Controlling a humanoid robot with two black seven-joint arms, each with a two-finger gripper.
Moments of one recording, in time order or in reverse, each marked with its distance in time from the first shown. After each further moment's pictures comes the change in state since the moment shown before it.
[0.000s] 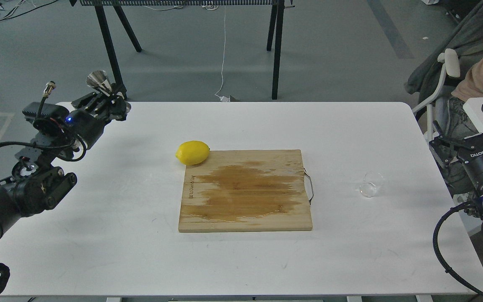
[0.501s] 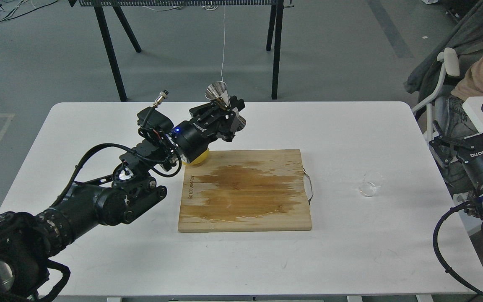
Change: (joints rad) left arm 0.038 -0.279 0.197 -0.138 0.009 0.021 0.000; right arm 0.002 0.000 0.000 0.001 0.000 0.000 0.000
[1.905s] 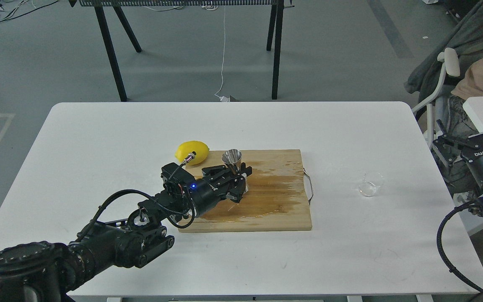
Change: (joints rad) left arm 0.114 -0.093 0.159 0.191 -0.001 0.004 0.000; right arm -0.001 -0.016 0.001 0.000 0.001 0.000 0.000
